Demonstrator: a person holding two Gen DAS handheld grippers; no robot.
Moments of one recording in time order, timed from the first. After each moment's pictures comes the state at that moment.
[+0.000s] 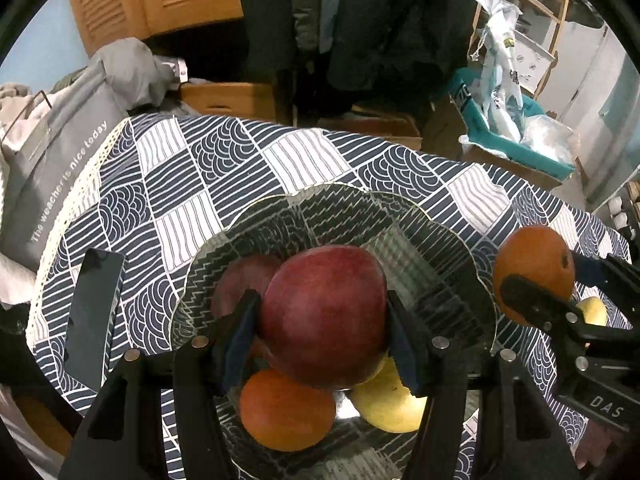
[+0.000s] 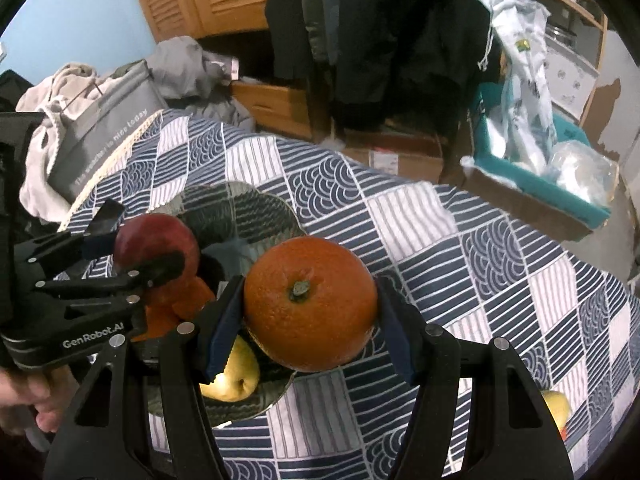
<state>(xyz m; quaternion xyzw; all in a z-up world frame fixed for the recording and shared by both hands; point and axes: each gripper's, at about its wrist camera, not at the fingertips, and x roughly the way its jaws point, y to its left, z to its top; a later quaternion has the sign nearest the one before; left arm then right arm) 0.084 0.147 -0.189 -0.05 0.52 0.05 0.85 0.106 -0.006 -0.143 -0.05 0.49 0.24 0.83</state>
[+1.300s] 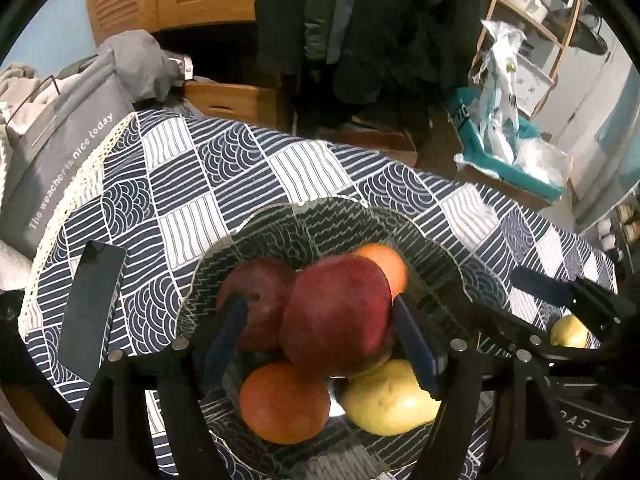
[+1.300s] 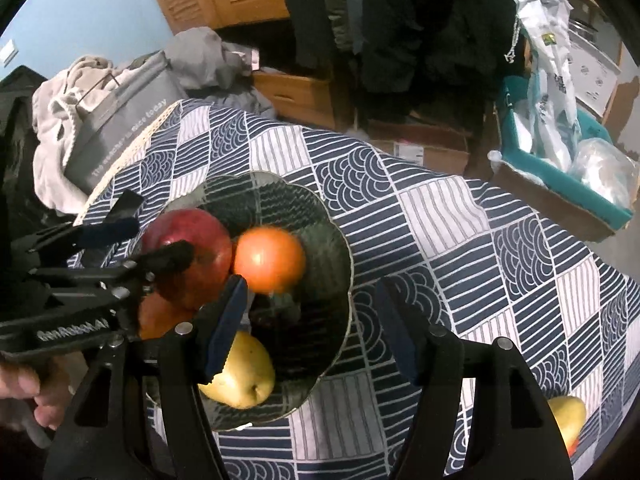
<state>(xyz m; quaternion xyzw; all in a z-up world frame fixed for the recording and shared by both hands) 0.079 0.161 -0.173 -0.09 0.50 0.04 0.86 0.107 0.006 -0.147 -0.04 0.50 0.27 0.82</state>
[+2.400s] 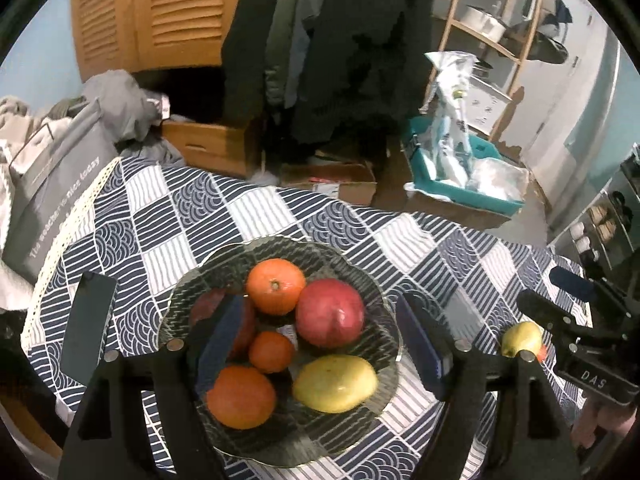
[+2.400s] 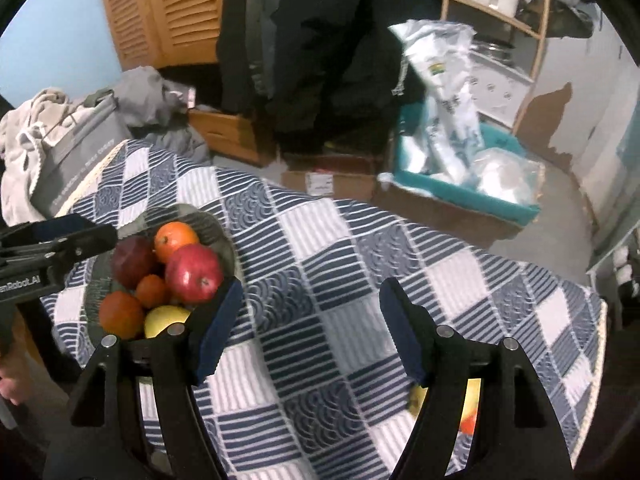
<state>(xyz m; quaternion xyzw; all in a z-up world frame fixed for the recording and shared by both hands) 0.061 0.118 -0.117 -0.08 0.45 0.00 0.89 0.082 -0.082 -0.084 -0.07 0.46 0.16 0.87</state>
